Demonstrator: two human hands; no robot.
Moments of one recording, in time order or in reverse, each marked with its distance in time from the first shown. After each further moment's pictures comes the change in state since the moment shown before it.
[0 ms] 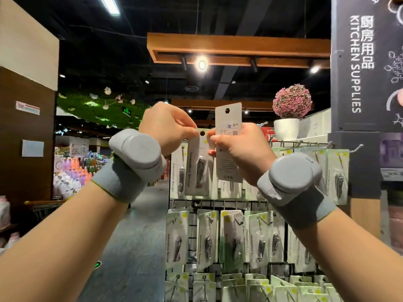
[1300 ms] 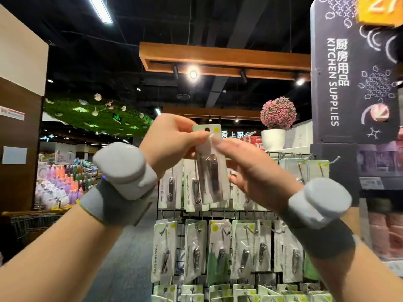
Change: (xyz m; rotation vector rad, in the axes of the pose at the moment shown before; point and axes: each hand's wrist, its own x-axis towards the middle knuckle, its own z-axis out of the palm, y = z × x) left_hand -0.013 0.026 0.008 -0.506 -0.118 -0.006; right_hand -0.027 -0.007 -0.028 0.099 -0.273 0.037
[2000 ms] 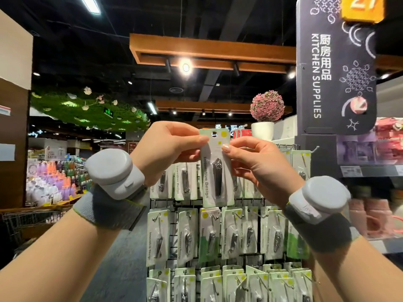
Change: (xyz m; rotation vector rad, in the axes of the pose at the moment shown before) left_hand -0.024 0.004 0.010 -0.252 -0.111 -0.133; right_hand -0.030 0.003 -0.027 0.098 0.177 -0.090
